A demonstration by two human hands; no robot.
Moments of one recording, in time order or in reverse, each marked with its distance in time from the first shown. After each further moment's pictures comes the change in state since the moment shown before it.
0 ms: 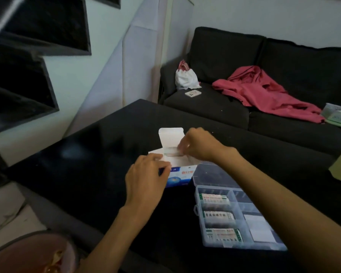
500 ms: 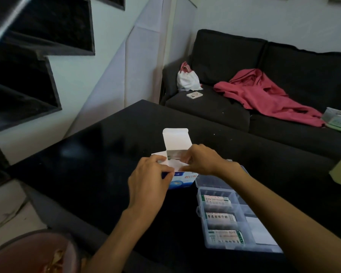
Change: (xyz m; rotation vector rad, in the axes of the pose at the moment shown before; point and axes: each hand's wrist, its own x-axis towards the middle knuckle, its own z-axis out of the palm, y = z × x) left_hand -0.004 0.000 -0.006 -0.041 -0.060 -0.018; right_hand -0.008 0.009 0.028 -0.044 -0.097 -0.074
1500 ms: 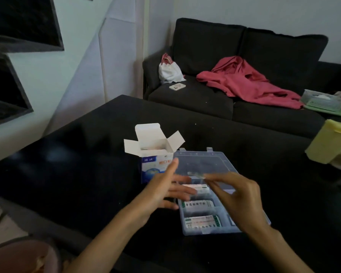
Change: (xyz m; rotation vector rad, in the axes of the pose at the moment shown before) left_hand -0.014 0.061 0.015 -0.956 -0.755 -0.401; right_hand -0.157 0.041 0.042 0.308 0.763 -0.013
